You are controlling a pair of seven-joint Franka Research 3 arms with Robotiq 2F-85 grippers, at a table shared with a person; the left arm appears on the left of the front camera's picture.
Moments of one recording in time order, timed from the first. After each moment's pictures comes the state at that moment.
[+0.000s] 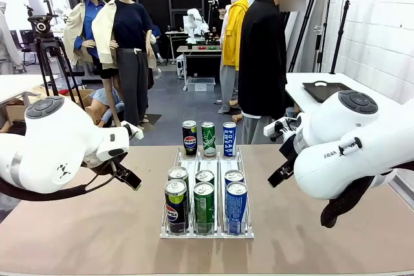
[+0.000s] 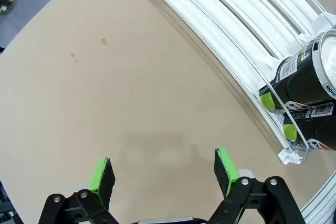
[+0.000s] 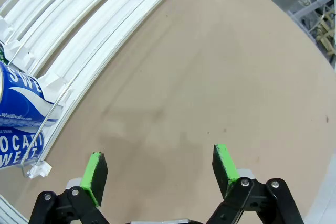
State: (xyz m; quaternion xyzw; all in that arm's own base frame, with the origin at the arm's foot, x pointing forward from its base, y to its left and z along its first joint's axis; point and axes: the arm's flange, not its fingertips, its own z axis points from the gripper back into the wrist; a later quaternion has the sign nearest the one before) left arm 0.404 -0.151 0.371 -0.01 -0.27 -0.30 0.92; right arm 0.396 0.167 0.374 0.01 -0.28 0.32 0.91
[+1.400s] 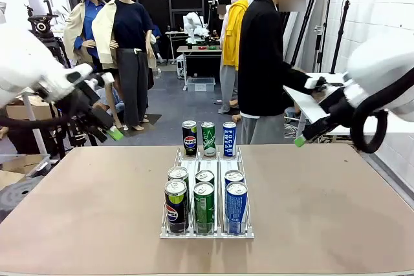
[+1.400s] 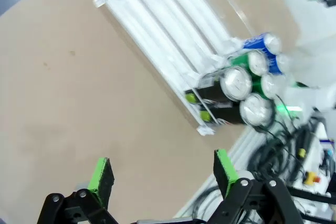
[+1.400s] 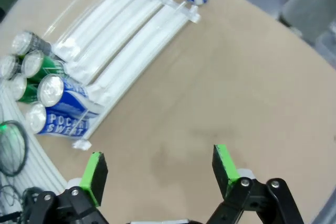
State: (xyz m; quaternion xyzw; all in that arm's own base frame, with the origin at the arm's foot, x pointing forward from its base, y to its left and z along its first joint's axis) left arm 0.478 -0.063 0.501 -0.25 -0.14 -0.30 0.91; right arm 0.440 0.054 0.472 0.22 -0.26 0.33 0.88
